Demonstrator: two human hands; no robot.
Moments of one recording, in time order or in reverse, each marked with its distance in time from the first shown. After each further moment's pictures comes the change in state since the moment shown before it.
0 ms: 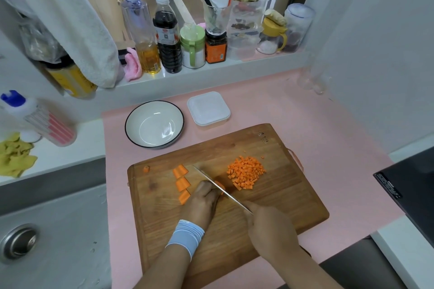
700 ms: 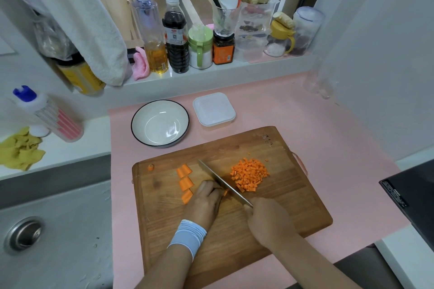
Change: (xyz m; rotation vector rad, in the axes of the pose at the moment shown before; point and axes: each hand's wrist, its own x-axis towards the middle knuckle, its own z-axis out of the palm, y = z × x) left_hand -0.002 -0.001 0.005 0.008 0.008 -0.051; right_hand 0.023 -0.006 -0.013 0.016 -0.108 0.060
